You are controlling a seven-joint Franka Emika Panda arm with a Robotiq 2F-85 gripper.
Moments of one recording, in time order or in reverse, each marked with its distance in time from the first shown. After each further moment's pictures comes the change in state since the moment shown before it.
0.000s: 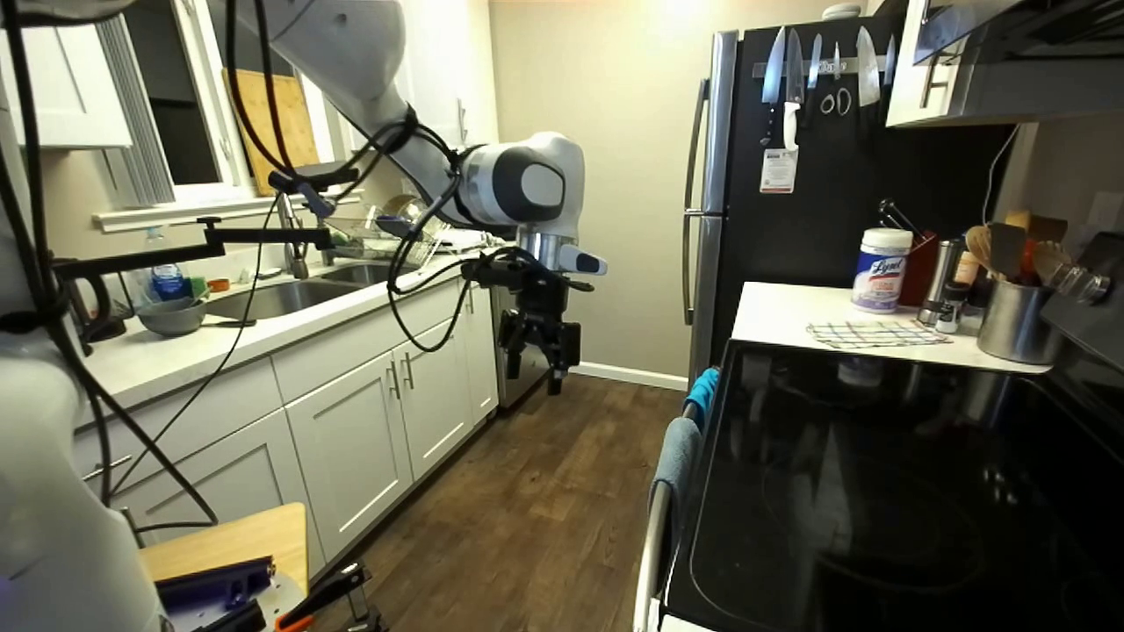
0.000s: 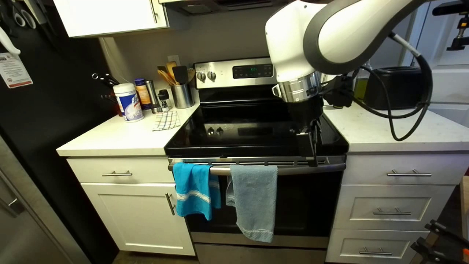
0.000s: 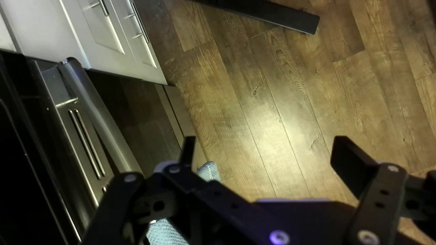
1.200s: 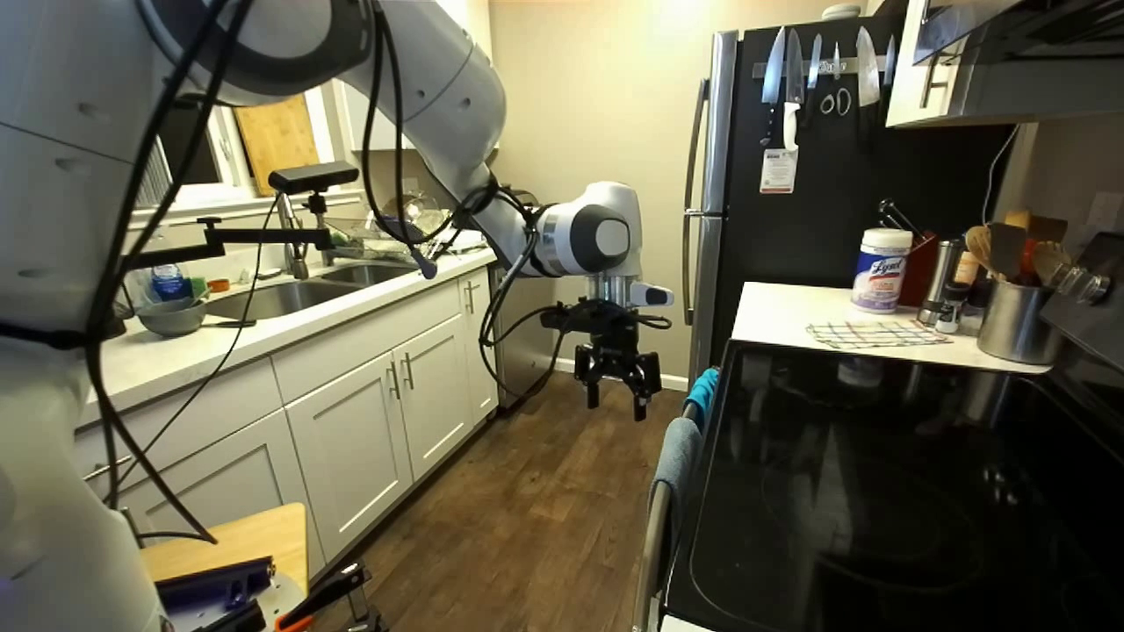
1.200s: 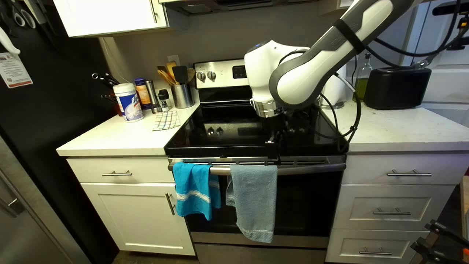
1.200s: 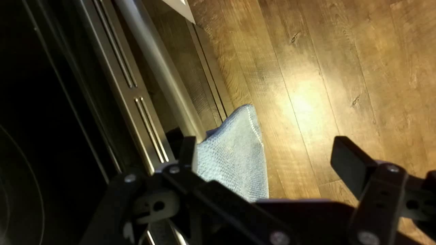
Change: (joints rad) arm 0.009 0.310 -0.091 0.255 -0.150 0.182 -0.013
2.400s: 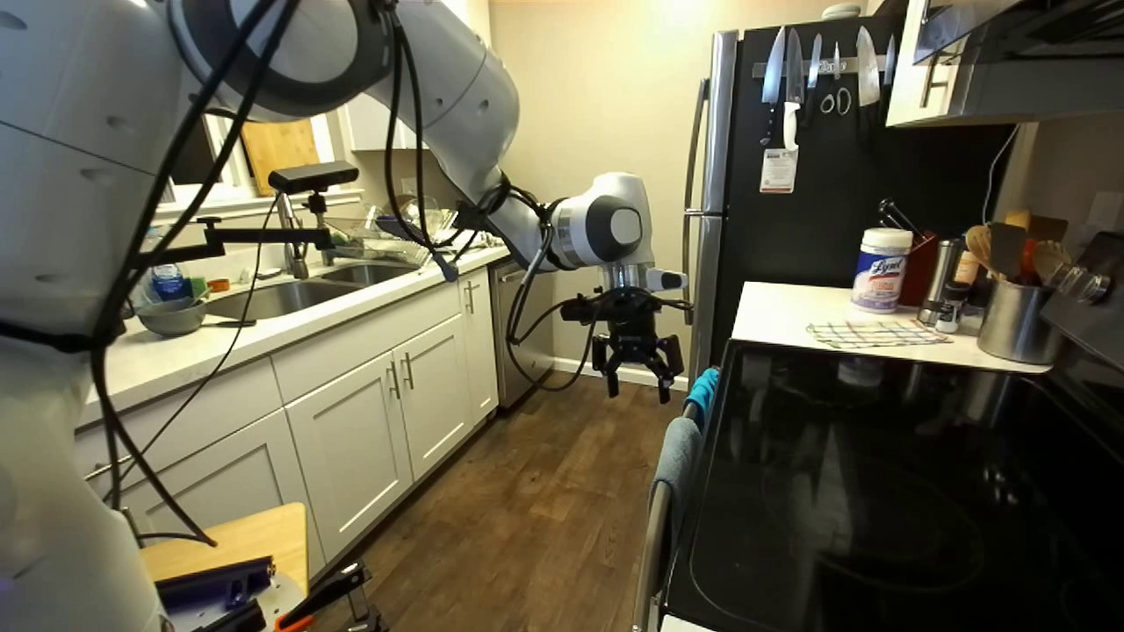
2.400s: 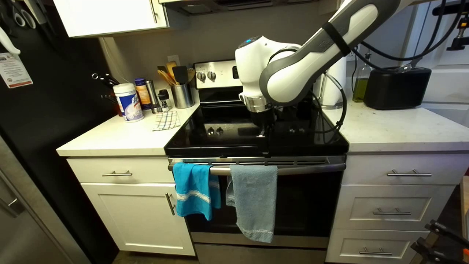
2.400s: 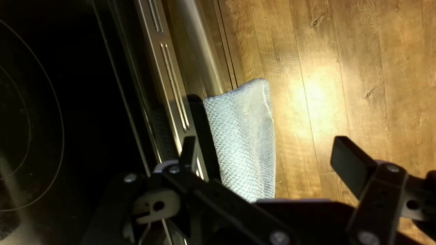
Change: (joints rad) arm 0.006 0.056 -0.005 0.113 -0.063 0.000 -0.074
